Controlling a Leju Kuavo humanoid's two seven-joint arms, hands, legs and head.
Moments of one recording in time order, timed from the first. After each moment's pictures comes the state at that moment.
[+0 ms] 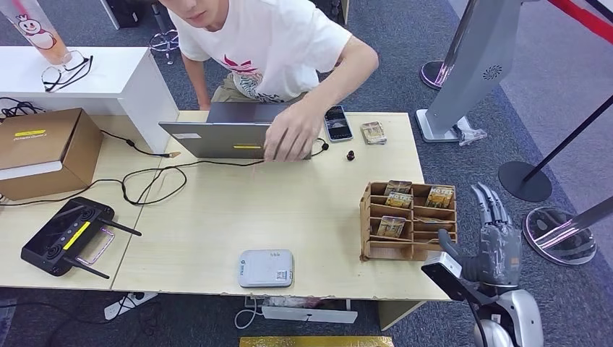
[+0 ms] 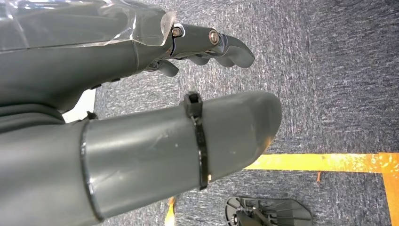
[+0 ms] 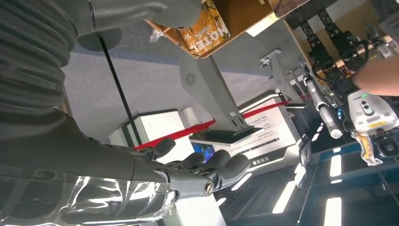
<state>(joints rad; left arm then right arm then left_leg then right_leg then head) -0.09 -0.12 0.50 -0.19 -0.75 0.38 -0.05 0.11 -0.31 0.09 -1.51 0.68 -0.55 -0.24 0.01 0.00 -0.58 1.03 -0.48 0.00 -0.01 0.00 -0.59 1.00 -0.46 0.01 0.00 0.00</state>
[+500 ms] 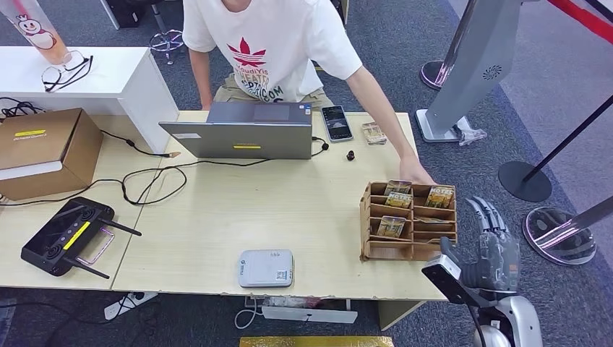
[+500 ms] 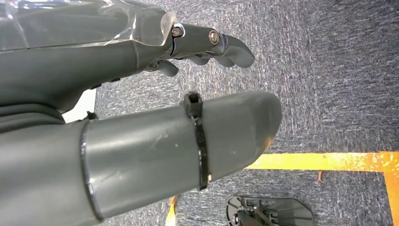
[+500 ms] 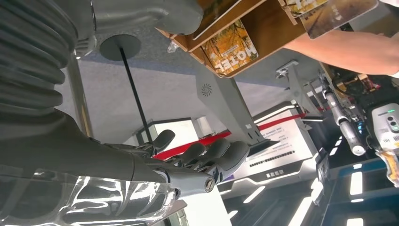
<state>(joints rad) -0.09 -0.12 0.50 -0.19 -0.75 0.37 -0.05 0.13 -0.30 0.07 -1.47 0.68 -0.54 -0.23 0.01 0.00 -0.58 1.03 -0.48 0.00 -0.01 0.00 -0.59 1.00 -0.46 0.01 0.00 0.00</state>
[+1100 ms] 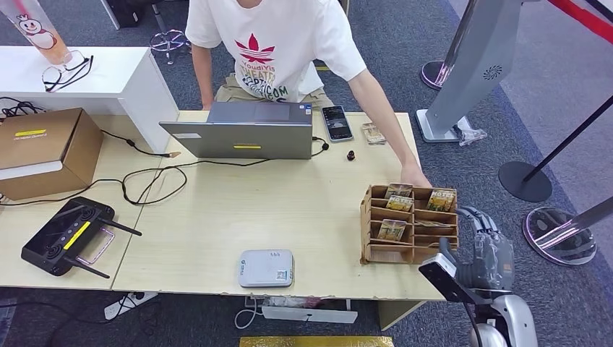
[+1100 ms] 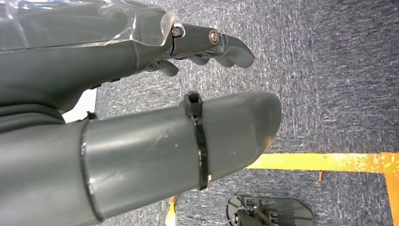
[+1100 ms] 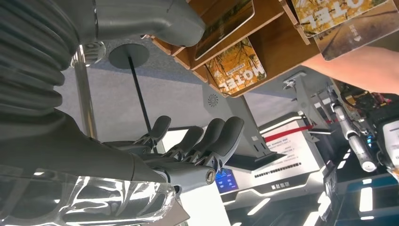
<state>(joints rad) -0.09 -0.12 0.50 -0.19 -0.74 0.37 -0.05 0.10 -0.29 0.07 -1.39 0.68 -0.52 -0.24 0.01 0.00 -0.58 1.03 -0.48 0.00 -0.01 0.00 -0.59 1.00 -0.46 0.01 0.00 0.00</state>
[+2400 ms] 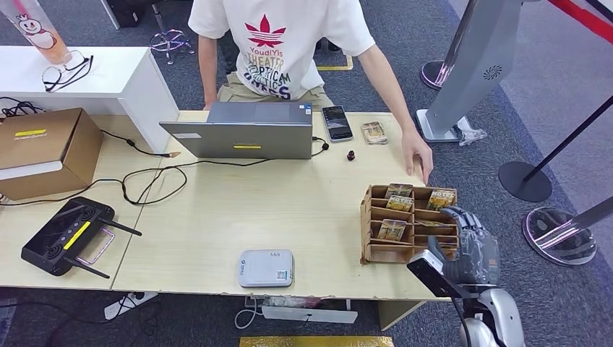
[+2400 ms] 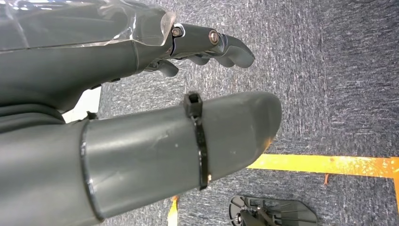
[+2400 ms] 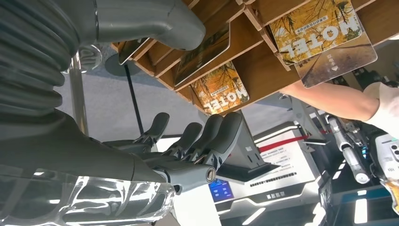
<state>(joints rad) -0.08 -0.12 0.53 -0.19 -0.73 0.38 -0.05 0.05 -0.27 0.11 -1.34 0.70 -0.51 -0.23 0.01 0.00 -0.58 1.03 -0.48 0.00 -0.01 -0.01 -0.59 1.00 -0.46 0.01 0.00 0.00</state>
